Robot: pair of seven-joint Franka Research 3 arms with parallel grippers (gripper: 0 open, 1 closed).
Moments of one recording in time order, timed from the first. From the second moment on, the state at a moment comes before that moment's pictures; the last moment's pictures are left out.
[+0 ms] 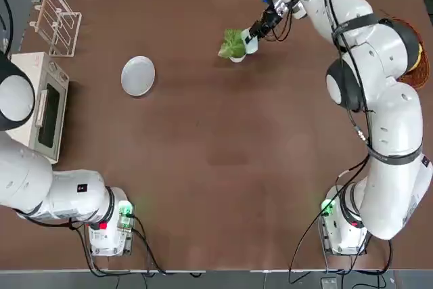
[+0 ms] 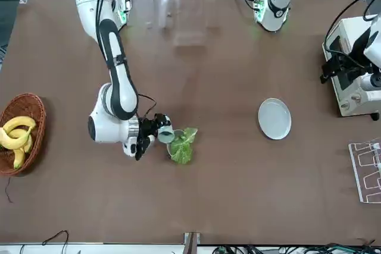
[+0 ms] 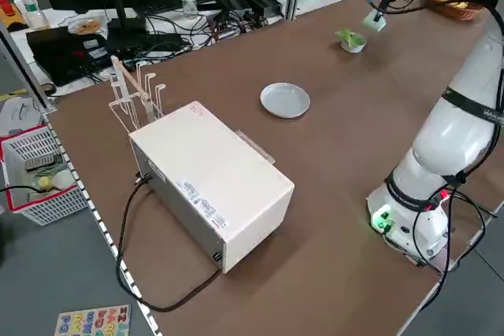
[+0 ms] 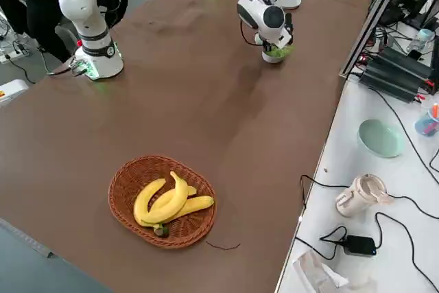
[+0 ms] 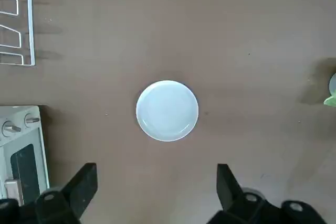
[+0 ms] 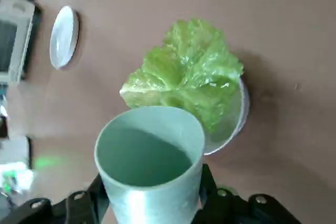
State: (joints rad) left arm 0.06 0.07 -0.15 -1.44 -0.02 1.52 -0.14; right arm 0.68 0.71 -0.43 -1.58 1.17 1.95 -0.96
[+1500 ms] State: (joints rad) left arm 0.07 0.07 -0.15 -1.44 -0.02 1.52 -0.14; right arm 0.13 0.60 -0.35 -1.70 0.95 1.91 -2.09
